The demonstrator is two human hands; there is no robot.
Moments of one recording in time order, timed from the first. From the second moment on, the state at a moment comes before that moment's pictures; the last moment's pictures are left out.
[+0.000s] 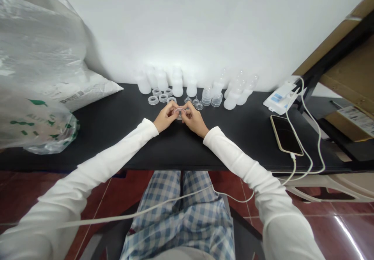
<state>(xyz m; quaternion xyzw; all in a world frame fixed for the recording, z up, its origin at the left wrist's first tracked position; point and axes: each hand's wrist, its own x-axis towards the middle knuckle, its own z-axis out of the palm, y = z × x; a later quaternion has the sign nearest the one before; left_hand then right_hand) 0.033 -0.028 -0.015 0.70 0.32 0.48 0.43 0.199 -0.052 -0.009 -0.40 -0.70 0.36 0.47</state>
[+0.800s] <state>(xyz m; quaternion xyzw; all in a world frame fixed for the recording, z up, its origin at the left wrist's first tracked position) 0.033 -0.031 -0.013 0.71 0.34 0.47 0.39 0.202 -0.049 -0.014 -0.41 -0.73 0.28 0.47</state>
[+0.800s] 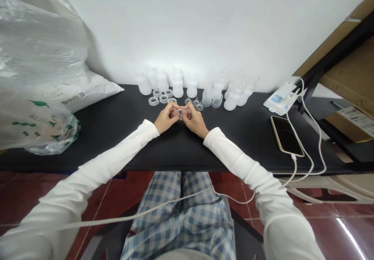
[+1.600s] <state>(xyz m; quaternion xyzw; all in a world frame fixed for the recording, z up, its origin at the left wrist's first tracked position) 0.023 -0.006 -0.025 0.67 0.28 0.51 0.46 0.203 -0.044 -0.015 -0.33 -0.71 0.37 0.50</state>
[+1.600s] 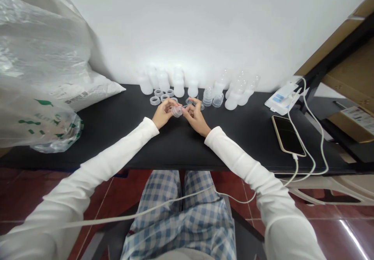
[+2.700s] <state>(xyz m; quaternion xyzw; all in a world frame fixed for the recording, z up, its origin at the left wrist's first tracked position) -0.067 0.075 -0.020 0.53 0.68 0.50 0.13 0.216 -0.043 -0.009 -0.43 -0.66 0.21 0.58</state>
